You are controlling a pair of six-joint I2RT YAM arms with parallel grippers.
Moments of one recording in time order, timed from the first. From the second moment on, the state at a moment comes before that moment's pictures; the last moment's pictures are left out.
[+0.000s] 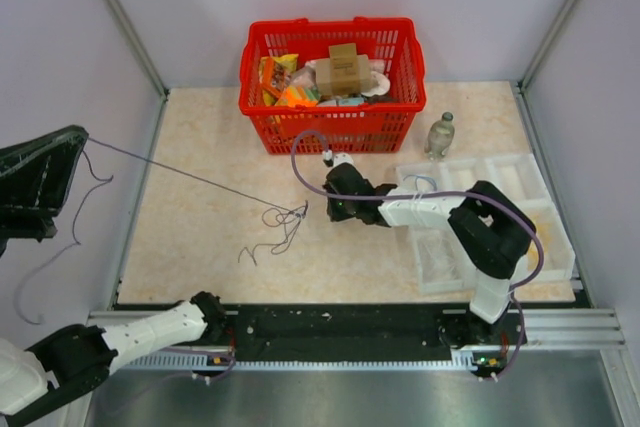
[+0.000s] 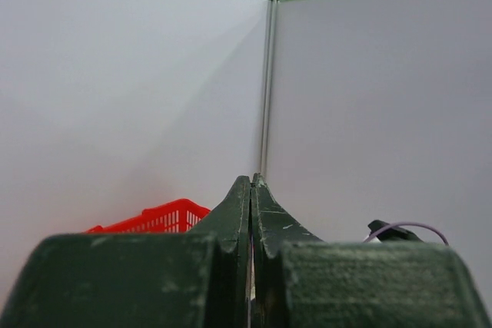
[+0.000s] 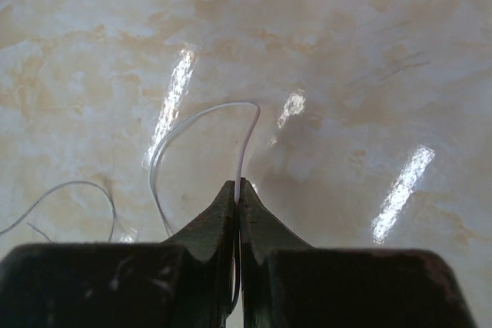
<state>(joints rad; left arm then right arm) -0.84 0.83 2.18 -0.75 -0.02 -0.05 0.87 1.80 1.07 -0.07 0.11 0.49</state>
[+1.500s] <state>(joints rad) -0.84 0.77 0.86 -0.60 -0.44 -0.48 0.83 1.23 1.08 -0.24 0.00 0.51</state>
